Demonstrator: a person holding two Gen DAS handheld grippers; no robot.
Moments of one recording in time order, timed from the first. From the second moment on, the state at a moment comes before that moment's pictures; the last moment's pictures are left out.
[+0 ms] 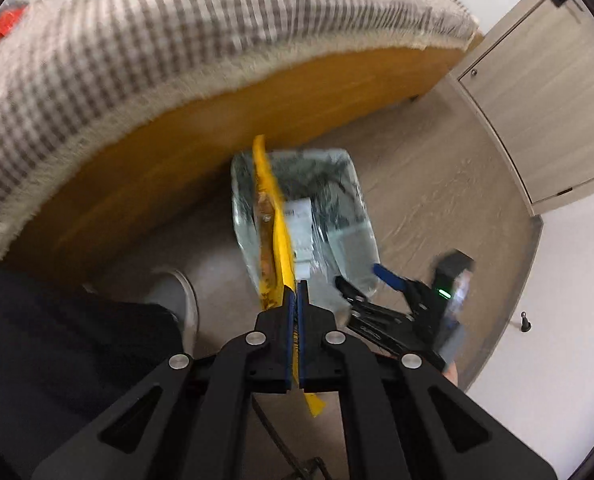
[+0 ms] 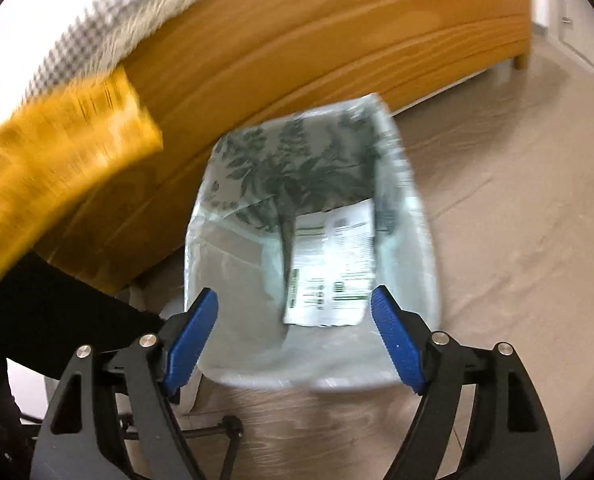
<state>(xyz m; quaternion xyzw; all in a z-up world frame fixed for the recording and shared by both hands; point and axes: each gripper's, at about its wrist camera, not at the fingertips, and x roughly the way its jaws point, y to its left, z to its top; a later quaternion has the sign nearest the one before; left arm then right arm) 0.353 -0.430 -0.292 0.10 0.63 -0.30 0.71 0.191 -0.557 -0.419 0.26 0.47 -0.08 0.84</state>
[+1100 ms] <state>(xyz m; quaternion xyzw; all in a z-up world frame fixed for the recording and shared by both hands) 0.423 -0.513 -0.448 0.18 0.75 -0.21 0.60 0.123 -0.580 -0.389 0.30 0.43 -0.17 0.83</state>
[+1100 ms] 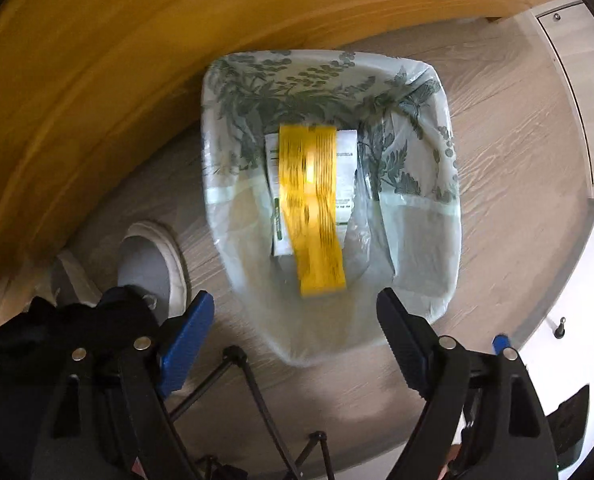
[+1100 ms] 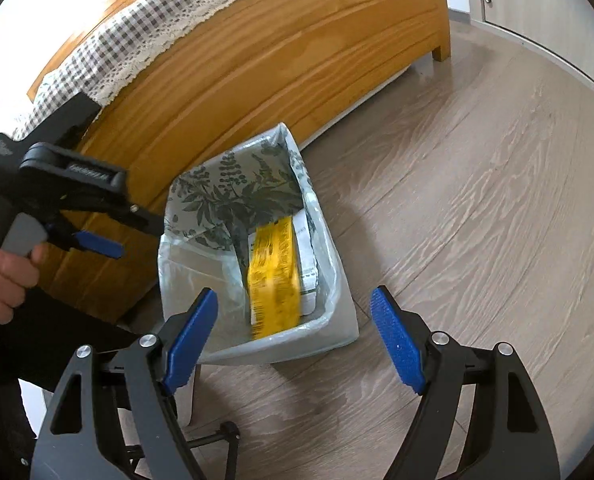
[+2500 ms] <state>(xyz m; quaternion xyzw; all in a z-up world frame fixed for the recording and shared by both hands) 0.674 0.006 -0.189 -0.28 0.41 -0.12 0.86 0.424 -0.312 -0.105 0.02 0.31 -0.09 0.95</state>
